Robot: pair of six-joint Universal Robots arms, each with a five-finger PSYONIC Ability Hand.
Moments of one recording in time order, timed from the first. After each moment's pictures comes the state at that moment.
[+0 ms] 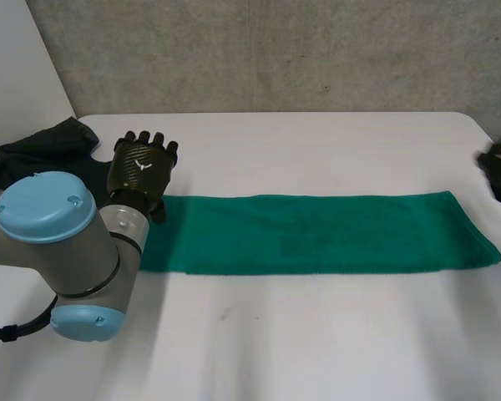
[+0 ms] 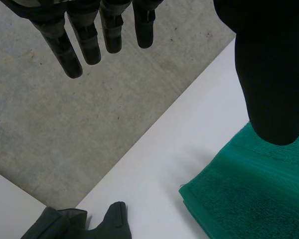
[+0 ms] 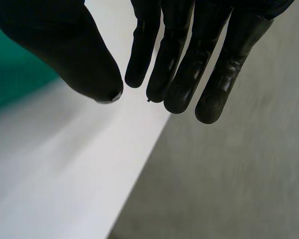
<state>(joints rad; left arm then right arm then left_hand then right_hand) 4.22 -2.01 -1.61 3.61 -1.74 3.64 1.54 -1.10 1.47 -0.19 1.50 2.12 0.20 0.21 0.21 0.20 0.05 0.71 1.17 1.18 1.19 1.00</state>
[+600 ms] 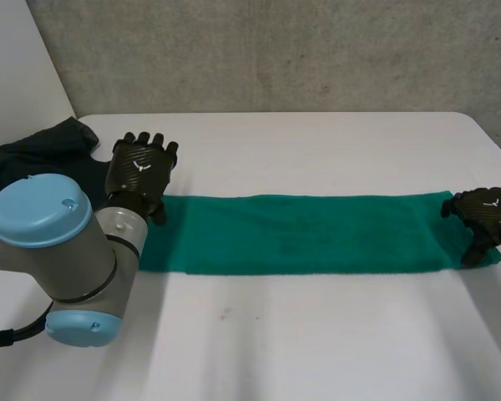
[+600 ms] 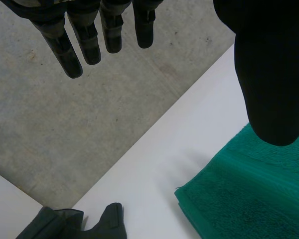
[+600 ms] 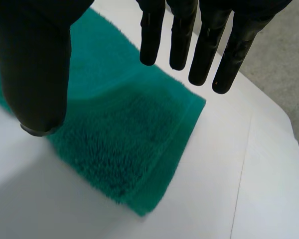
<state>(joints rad) 4.22 -1.98 -1.63 3.60 -1.73 3.61 1.39 -1.08 1.61 -0.07 1.10 2.48 0.20 0.21 0.21 0.20 0.05 0.38 0.44 0.45 0.45 0.26</state>
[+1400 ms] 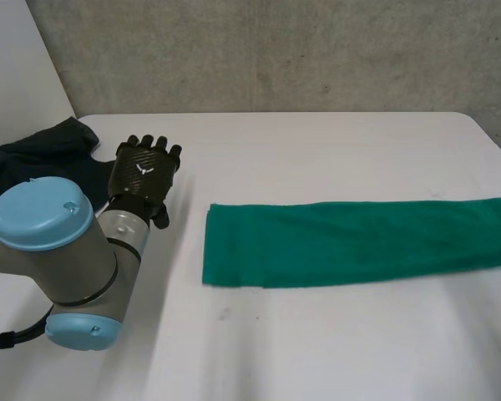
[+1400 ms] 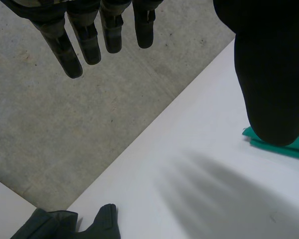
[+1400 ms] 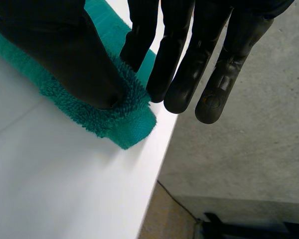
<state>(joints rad) 4.22 -1.98 -1.64 3.60 -1.72 3.61 1.25 -1.00 1.51 -0.14 1.35 2.24 0.20 0.21 0.21 0.20 0.05 0.98 1.17 1.18 1.19 0.98</state>
